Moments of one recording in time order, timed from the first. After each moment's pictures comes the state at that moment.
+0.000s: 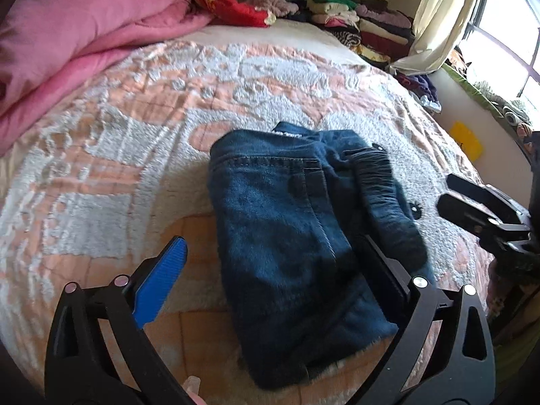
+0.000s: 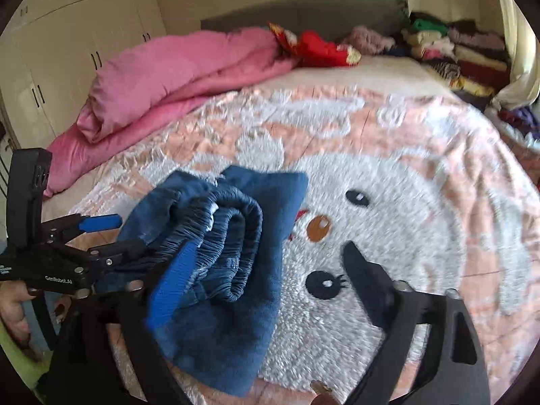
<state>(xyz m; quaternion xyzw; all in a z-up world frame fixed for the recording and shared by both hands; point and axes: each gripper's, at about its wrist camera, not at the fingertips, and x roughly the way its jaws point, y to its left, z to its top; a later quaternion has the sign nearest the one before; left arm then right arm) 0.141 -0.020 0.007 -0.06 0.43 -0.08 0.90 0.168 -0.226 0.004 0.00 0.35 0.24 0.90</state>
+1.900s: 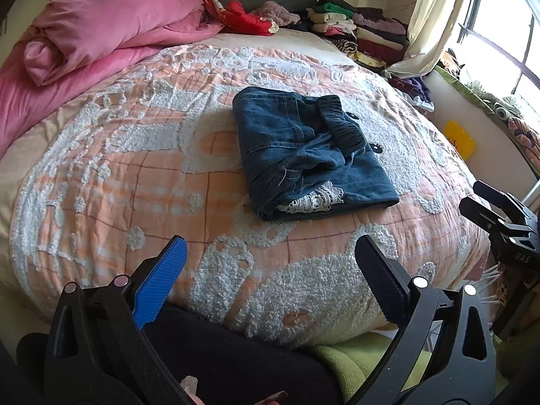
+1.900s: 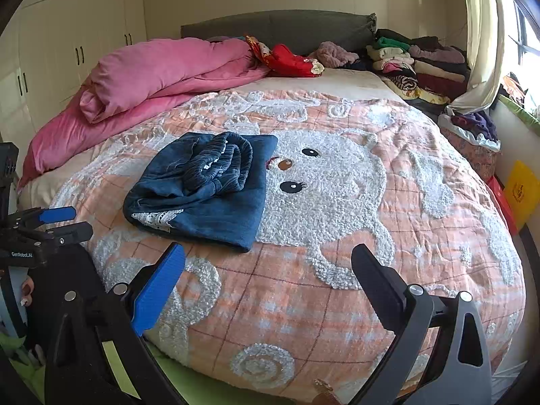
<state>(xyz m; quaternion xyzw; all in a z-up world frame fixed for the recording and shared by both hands) 0.002 -0.015 0.016 -0.06 0.41 -0.06 0.91 0.023 -0.260 0.007 -0.02 0.34 0.16 0.93</state>
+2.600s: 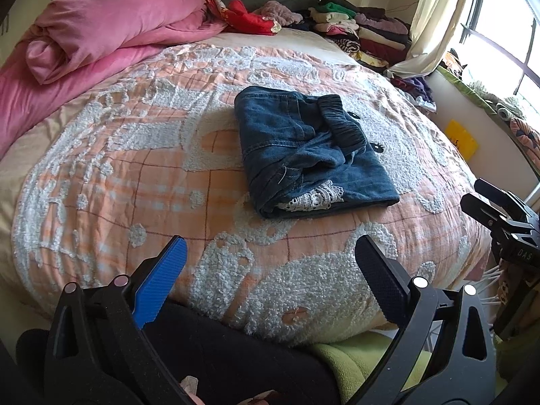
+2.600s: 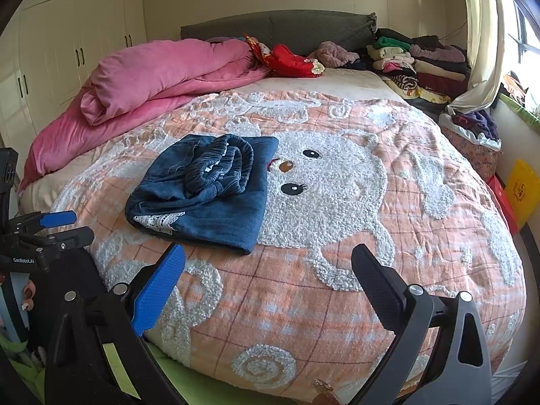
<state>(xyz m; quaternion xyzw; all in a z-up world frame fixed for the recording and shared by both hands) 0.000 -0.018 0.015 -0.06 0.42 -0.06 0.91 0.025 -0.260 0.010 -0.02 0.34 0.17 0.93</state>
